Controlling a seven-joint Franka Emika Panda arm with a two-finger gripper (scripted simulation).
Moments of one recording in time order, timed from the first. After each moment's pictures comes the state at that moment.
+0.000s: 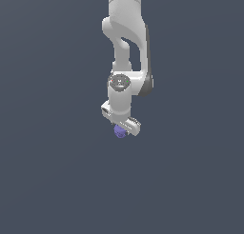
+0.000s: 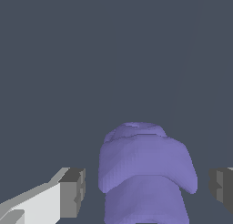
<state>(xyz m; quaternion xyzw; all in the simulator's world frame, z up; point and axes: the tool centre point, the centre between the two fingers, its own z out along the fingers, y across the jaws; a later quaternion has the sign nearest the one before) -0.028 -0.007 0.066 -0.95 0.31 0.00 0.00</state>
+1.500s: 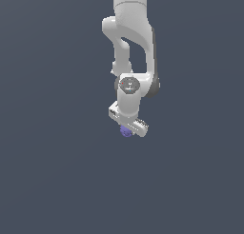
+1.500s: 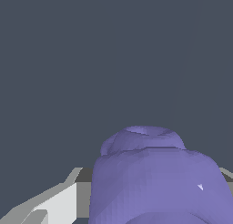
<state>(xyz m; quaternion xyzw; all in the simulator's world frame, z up) -0.025 0.026 0.057 -0.95 0.31 0.00 0.00</state>
